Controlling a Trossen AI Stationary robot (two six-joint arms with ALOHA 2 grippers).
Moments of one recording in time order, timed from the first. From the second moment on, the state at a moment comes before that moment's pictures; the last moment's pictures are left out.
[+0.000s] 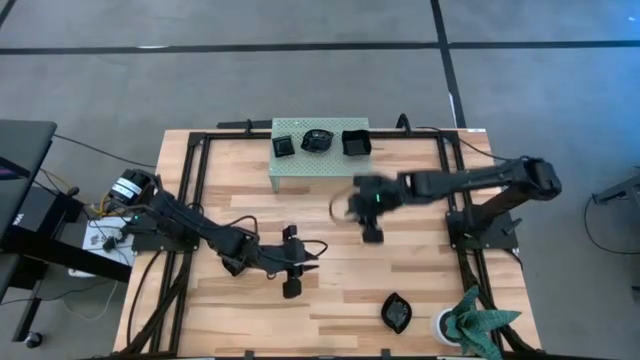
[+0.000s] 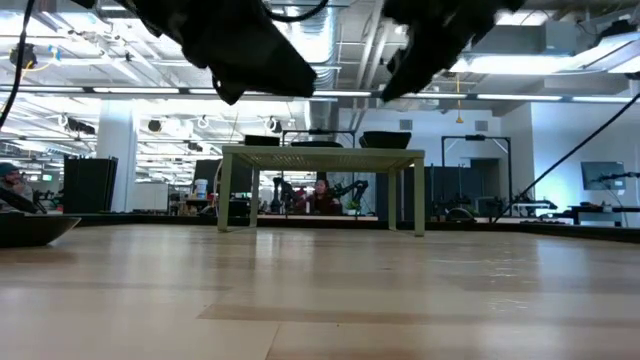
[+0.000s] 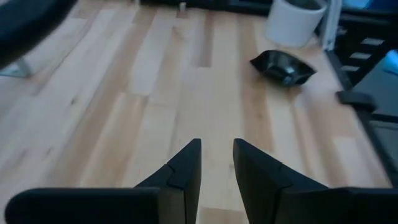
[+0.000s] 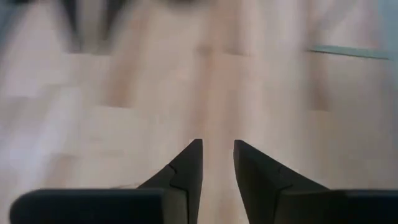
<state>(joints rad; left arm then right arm) -0.46 1.60 0.87 0.19 -0.39 -0.29 0.04 1.40 1.06 -0.46 -0.05 -0.09</state>
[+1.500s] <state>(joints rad) -0.55 1.58 0.90 -0.91 -0.25 -1.64 0.36 1.34 0.63 0.26 0.00 0.10</state>
